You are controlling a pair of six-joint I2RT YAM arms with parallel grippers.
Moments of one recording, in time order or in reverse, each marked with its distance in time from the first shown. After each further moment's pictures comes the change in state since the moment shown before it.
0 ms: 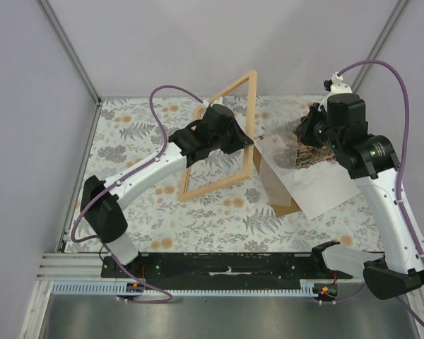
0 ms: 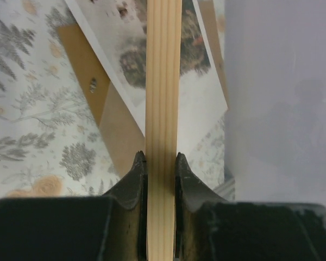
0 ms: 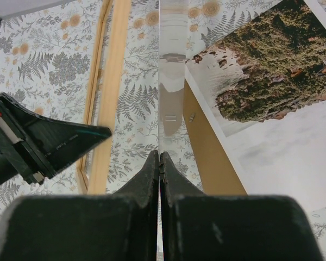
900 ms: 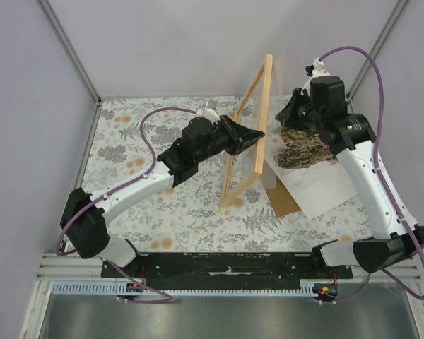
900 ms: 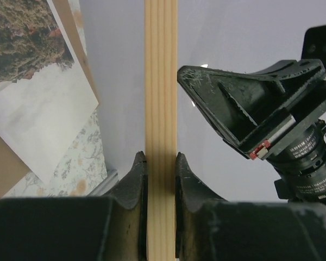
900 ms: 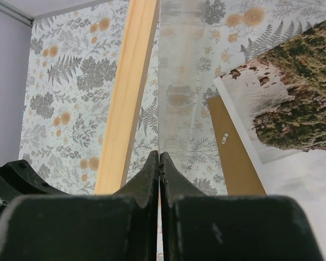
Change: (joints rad) left arm -0.017 -0.200 -0.411 0.685 0.209 -0.374; right arm -0.005 0.175 0.070 0.126 -0.111 0.029
